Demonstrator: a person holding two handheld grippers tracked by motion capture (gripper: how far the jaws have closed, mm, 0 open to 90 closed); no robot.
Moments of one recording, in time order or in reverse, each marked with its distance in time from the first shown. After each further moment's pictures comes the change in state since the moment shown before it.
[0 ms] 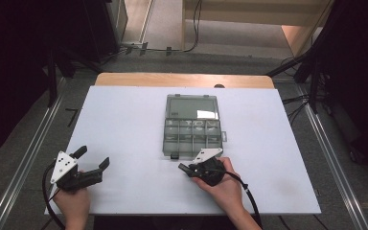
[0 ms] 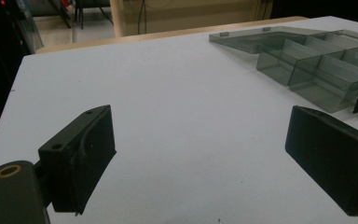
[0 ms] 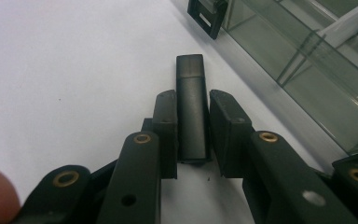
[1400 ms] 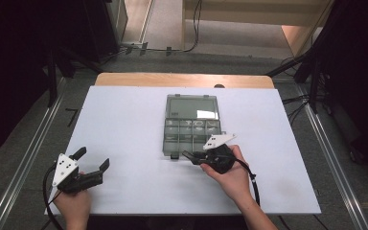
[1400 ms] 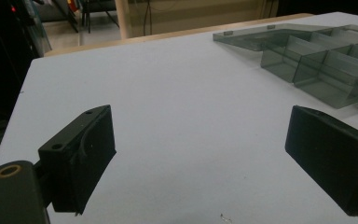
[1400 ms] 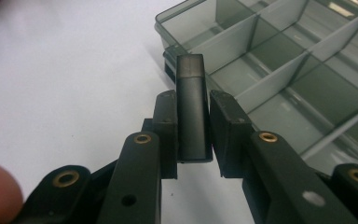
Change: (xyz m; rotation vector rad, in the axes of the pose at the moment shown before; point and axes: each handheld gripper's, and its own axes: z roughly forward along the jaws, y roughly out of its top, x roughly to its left) left arm -0.005 -0.004 -0.003 -0.012 0.024 0.028; right arm -0.027 0.019 -0.035 -0.102 0.047 0.024
